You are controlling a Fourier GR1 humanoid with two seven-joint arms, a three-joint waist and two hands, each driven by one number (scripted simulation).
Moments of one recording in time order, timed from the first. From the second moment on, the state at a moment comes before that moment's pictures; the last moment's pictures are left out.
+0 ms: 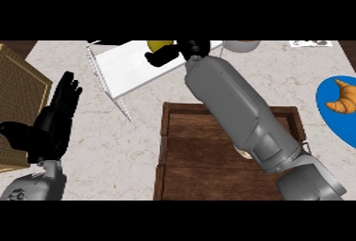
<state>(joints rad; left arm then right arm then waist) -0.14 0.18 0.00 -1.68 0.01 0.17 0.19 -1.28 0.00 0.25 -0.54 0.31 -0.46 0.22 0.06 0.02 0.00</state>
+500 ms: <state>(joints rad) -0.14 0.16 -0.01 -1.68 0.00 0.17 0.19 -1.36 0.00 0.21 -0.39 0.16 -0.42 0.07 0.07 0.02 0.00</state>
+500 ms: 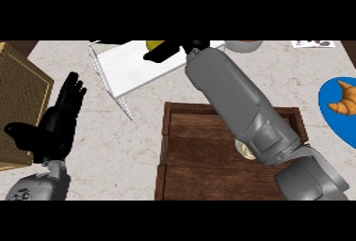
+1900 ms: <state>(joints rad) -0.07 0.17 0.06 -1.68 0.01 0.15 0.16 -1.17 -0.41 -0.05 -0.62 -0.05 -0.13 0.08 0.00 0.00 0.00</state>
